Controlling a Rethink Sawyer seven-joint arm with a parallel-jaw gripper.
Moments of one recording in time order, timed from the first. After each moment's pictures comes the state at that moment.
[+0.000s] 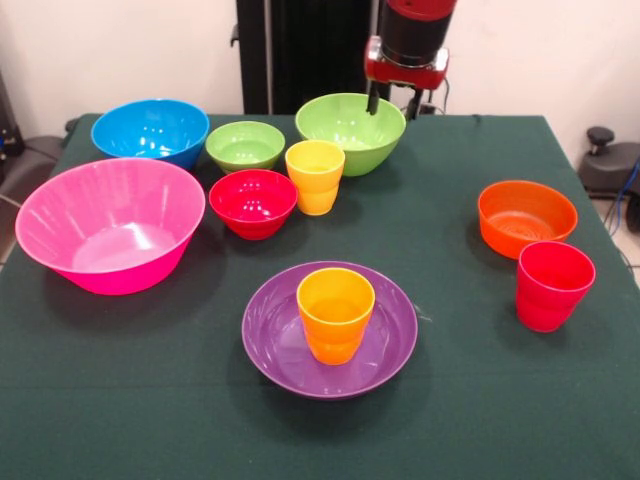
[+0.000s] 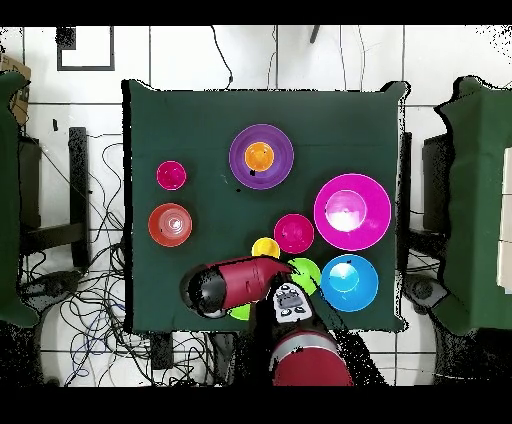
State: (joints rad) arm -0.19 -0.62 0.10 2.03 -0.33 0.46 2.13
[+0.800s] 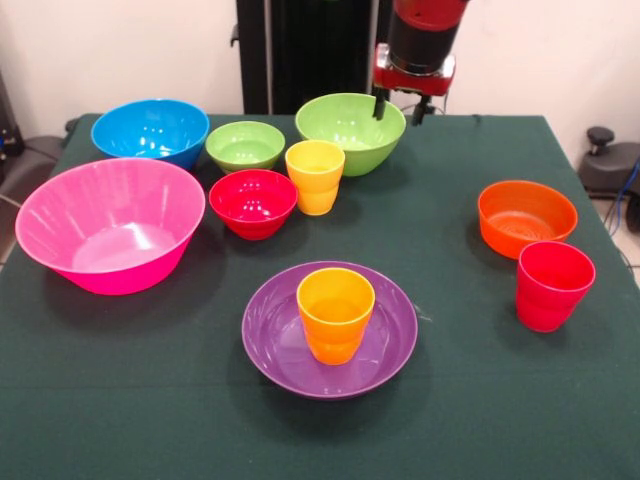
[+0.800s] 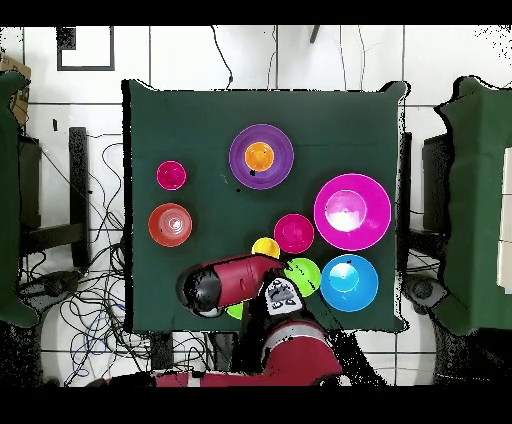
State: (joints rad) arm -0.16 -0.59 0.09 2.01 -0.33 0.46 2.13
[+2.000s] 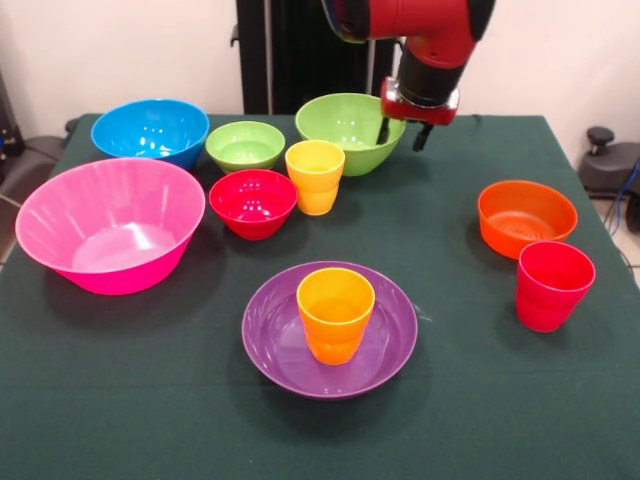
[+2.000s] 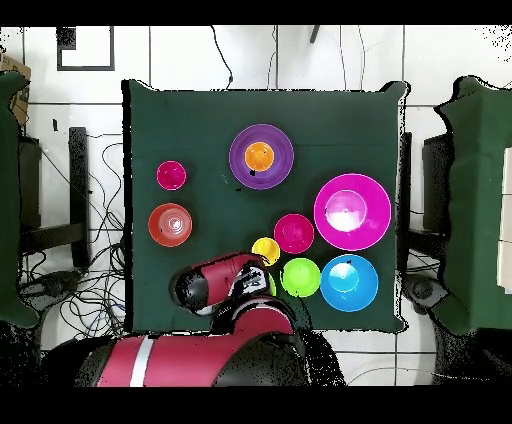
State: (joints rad) arm -0.04 -0.44 0.02 1.92 -0.36 0.39 2.13
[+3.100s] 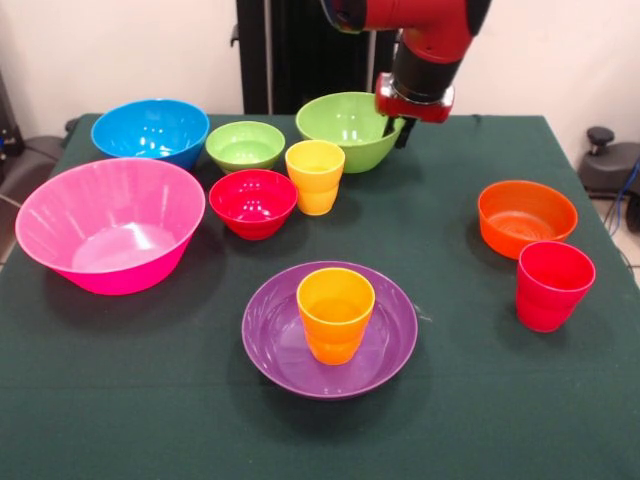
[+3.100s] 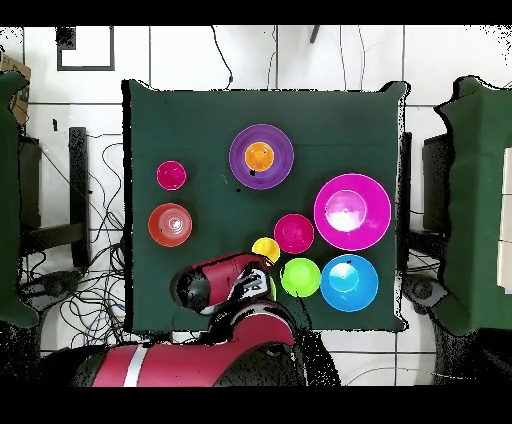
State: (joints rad) arm -0.04 -0.46 0.00 1.92 -0.36 0.39 2.13
